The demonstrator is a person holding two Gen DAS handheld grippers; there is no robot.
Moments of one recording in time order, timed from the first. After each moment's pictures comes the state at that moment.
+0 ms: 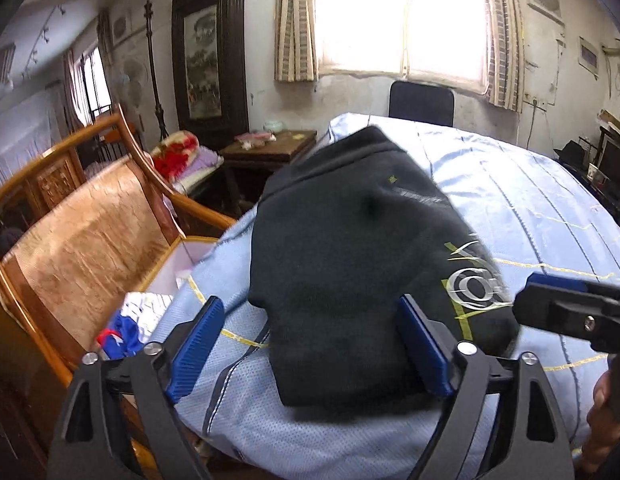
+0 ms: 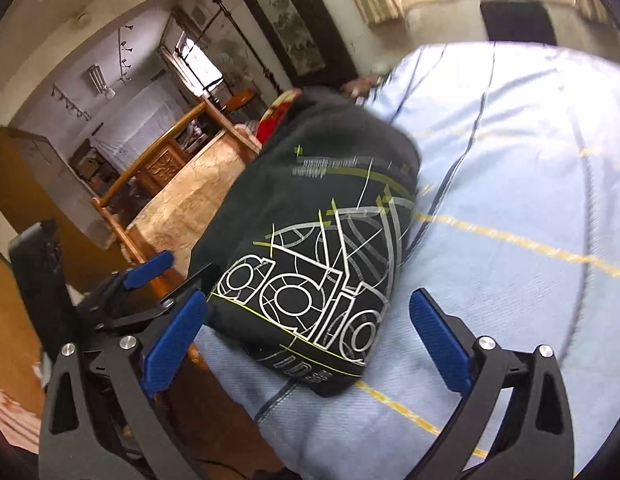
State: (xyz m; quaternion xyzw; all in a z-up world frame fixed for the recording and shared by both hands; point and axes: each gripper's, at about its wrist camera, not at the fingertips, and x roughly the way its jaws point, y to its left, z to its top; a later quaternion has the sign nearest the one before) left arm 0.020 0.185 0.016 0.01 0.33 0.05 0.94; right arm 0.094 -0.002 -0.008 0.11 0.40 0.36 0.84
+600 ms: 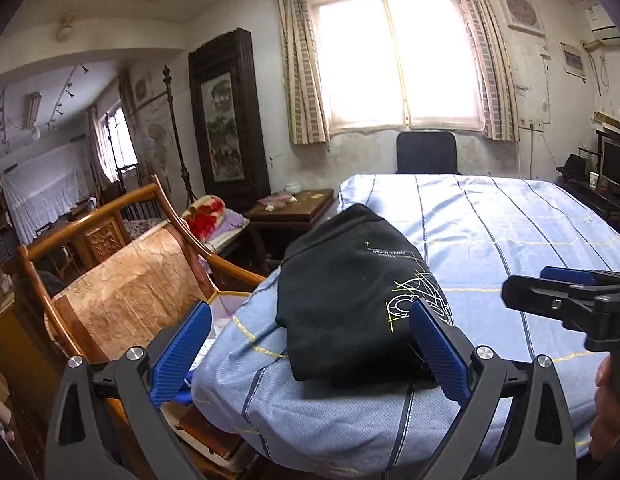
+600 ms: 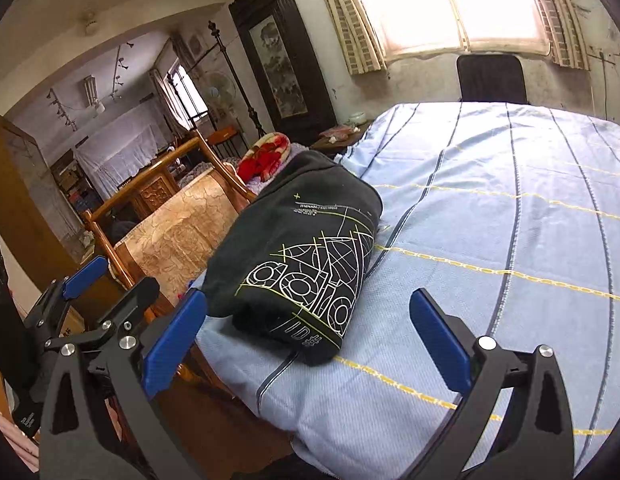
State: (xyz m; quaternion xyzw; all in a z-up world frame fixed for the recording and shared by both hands) left arm -0.063 0.142 0.076 0.06 0.22 0.09 0.97; right arm 0.029 -0.051 0.040 0.09 0.33 0.31 0.88
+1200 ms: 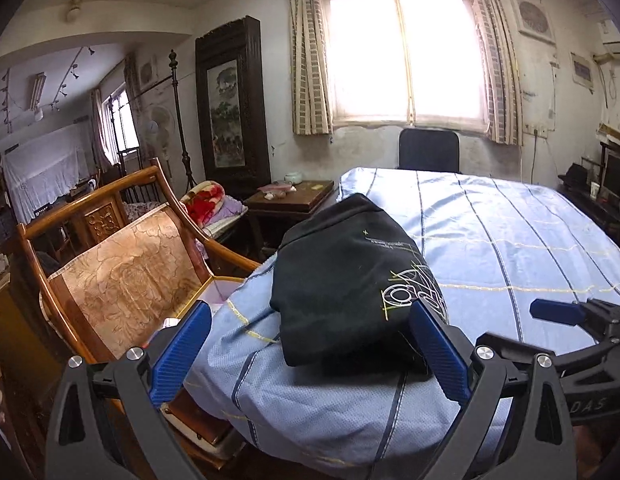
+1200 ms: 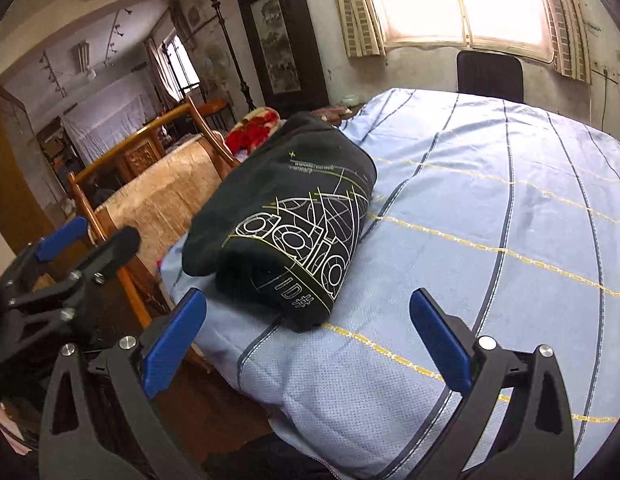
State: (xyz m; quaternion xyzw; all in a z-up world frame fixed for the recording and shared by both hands) left arm -0.067 0.146 0.069 0.03 0.24 0.09 0.97; right arm 0.020 -0.034 0.015 0.03 0.37 0.29 0.88
